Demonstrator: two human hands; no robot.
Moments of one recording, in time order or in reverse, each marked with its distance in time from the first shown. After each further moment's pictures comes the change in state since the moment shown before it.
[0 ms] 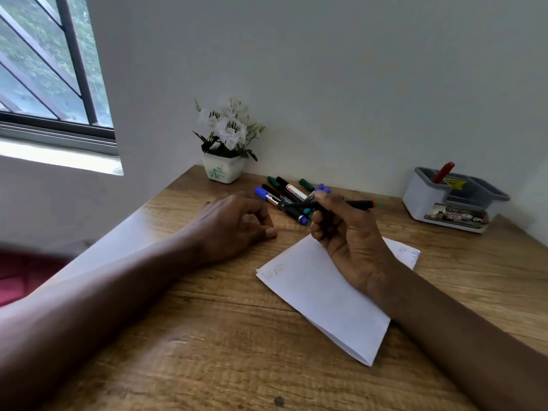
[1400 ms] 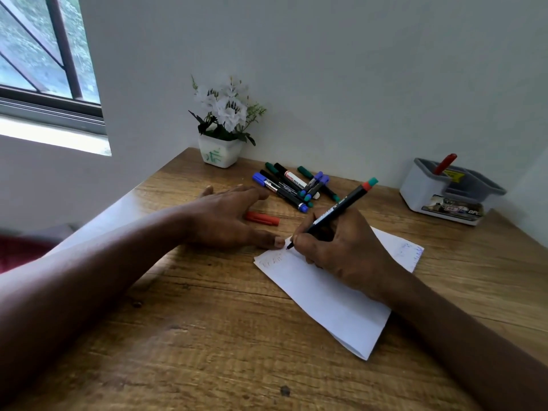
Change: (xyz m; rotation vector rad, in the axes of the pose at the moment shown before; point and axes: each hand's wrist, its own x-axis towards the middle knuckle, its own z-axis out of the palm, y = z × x) left_hand -0.001 0.016 -0.015 0.156 -0.409 -0.192; right_hand -0.030 -0.001 0.000 -0.989 -0.176 -0.102
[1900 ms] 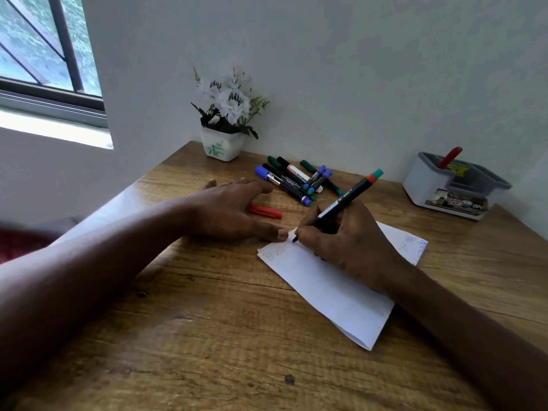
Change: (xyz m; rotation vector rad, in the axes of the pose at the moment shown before) left_hand 0.000 -0.001 0.000 -0.013 0.008 0.001; right_hand 0.000 -0.001 0.000 -0.008 0.011 -0.035
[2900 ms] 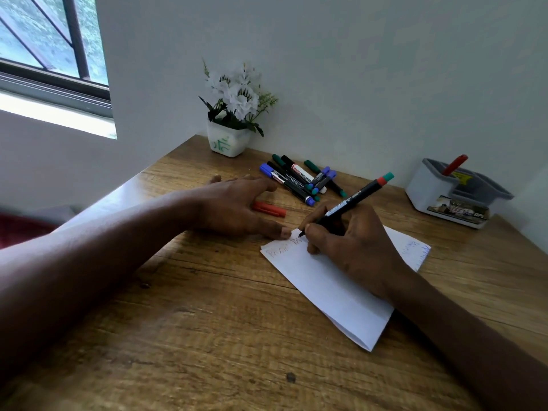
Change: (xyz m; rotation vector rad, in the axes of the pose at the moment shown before) left_hand 0.003 -0.002 0.000 -0.014 0.010 0.015; right_hand -0.003 0.003 0.002 0.002 0.051 -0.024
